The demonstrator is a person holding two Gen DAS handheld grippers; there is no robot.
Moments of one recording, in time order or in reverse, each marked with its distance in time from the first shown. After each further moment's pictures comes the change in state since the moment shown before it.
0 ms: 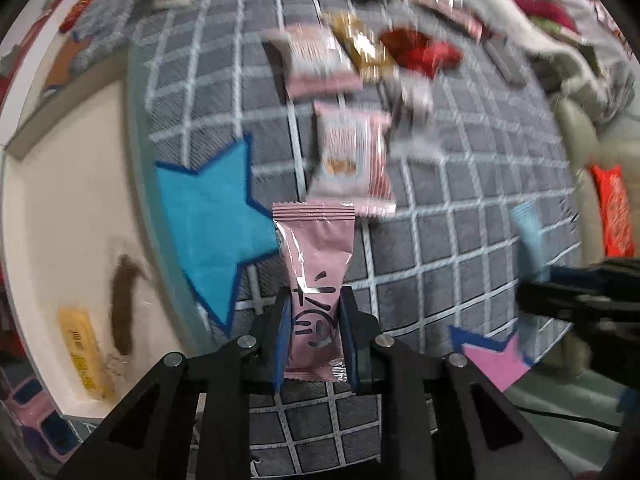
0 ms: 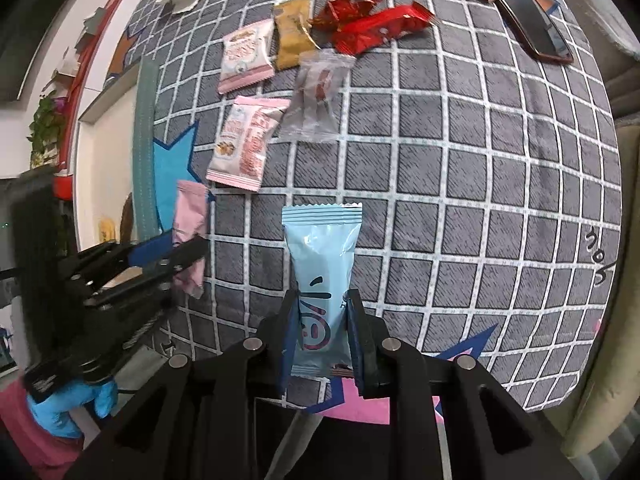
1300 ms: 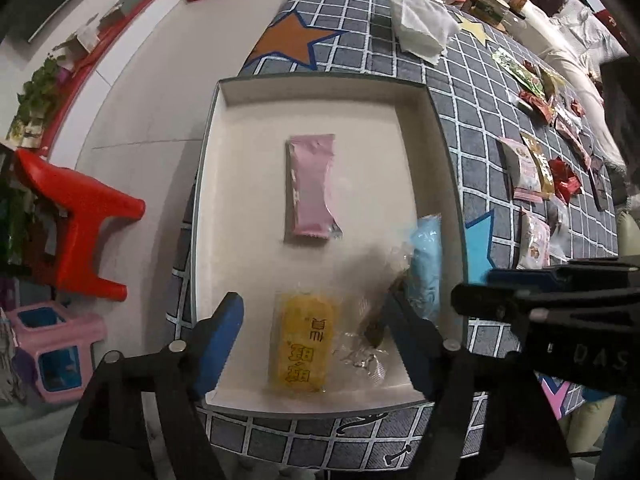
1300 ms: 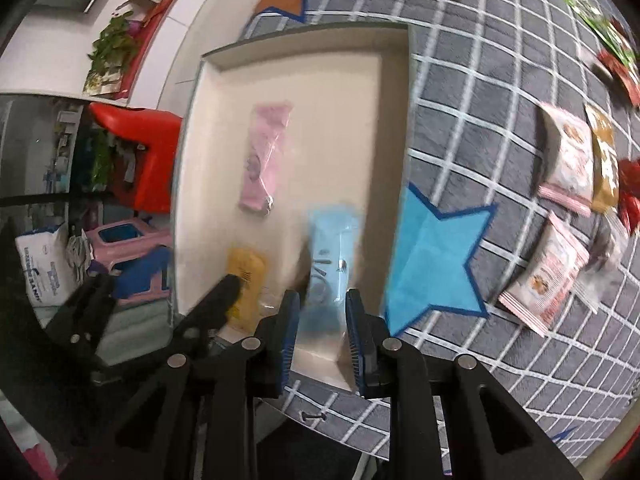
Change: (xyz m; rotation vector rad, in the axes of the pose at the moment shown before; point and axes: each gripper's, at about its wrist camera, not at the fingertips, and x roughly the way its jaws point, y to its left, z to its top) left arm -0.058 0.174 -0.036 -0.296 -0.149 0.166; right arm 0.049 0.219 0.075 -0.294 0.086 0.093
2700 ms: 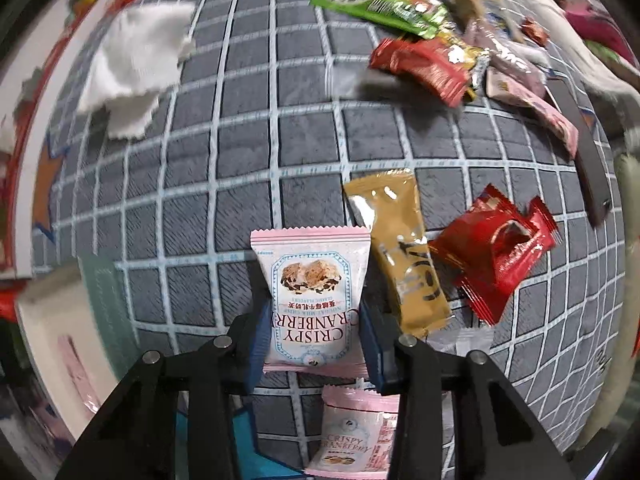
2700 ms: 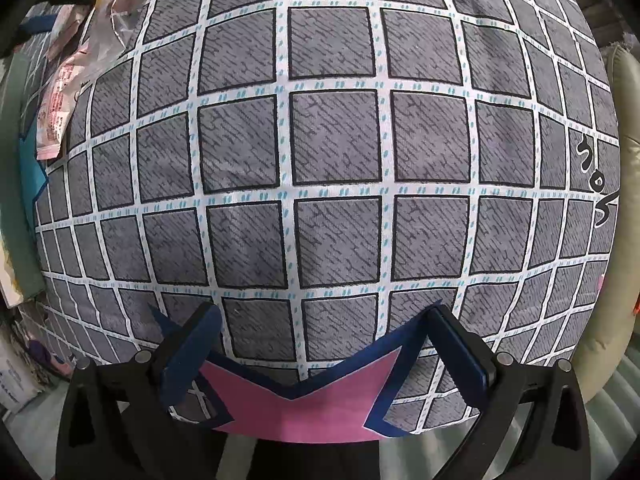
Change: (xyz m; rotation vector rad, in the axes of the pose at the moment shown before) left arm 0.096 -0.277 0.137 0.294 0.088 0.014; right arm 0.010 -0.255 -0.181 0.438 0.085 -0.257
